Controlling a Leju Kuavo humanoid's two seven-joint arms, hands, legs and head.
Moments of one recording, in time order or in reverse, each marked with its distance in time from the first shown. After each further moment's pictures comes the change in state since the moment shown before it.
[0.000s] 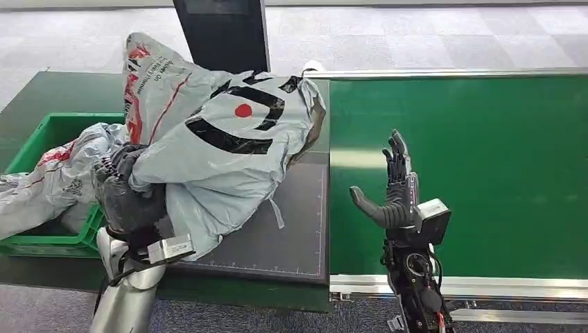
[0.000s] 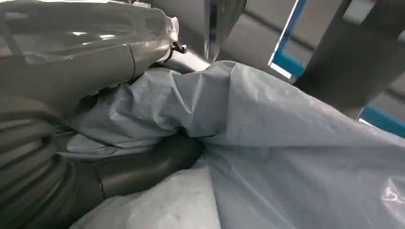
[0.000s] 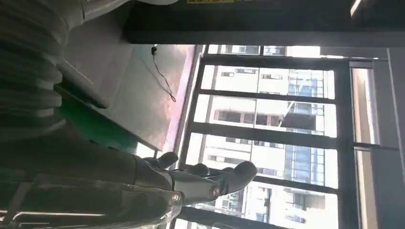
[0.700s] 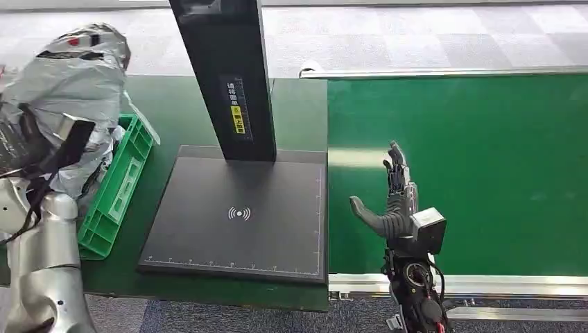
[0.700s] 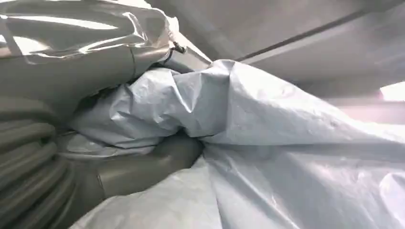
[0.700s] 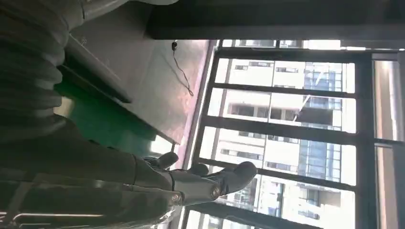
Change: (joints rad) left arm -0.397 0.244 0.582 0.497 -0.513 0.000 0.539; right arm 0.059 -0.005 -0.009 -0.023 0.036 -0.025 0.022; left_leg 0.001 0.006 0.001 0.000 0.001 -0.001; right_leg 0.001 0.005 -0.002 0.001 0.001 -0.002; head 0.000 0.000
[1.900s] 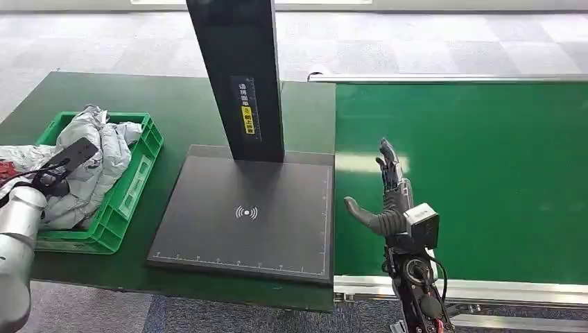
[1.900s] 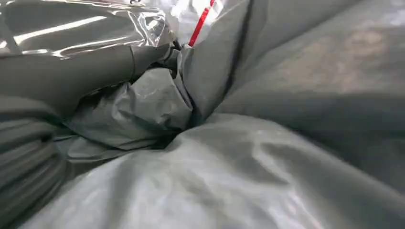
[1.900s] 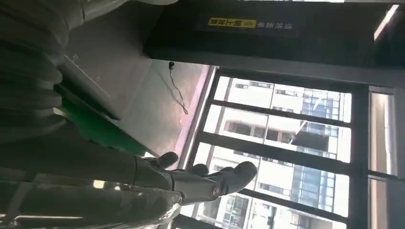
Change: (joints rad) left arm -0.233 0.231 -0.038 0.747 0.072 -0.882 0.182; right arm -0.025 0.005 -0.019 0.007 0.065 0.072 0.013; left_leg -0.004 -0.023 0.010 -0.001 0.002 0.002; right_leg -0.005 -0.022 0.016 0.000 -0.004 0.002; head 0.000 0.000
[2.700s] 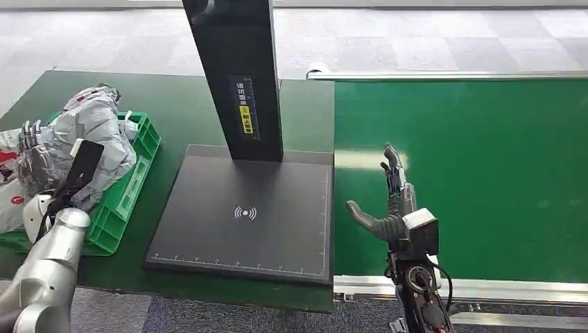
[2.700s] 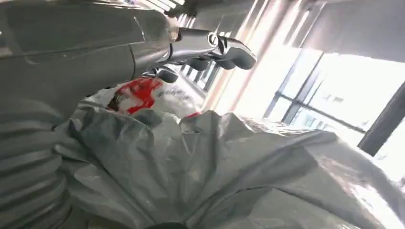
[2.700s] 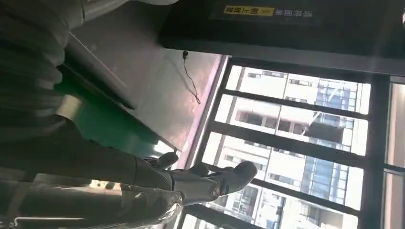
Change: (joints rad) left arm 0.213 -0.146 -0.087 -0.264 0.298 0.879 -0.310; right arm 0.045 0.002 -0.007 -0.057 0.042 -0.040 0.036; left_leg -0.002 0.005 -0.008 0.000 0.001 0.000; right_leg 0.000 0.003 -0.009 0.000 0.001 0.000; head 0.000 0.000
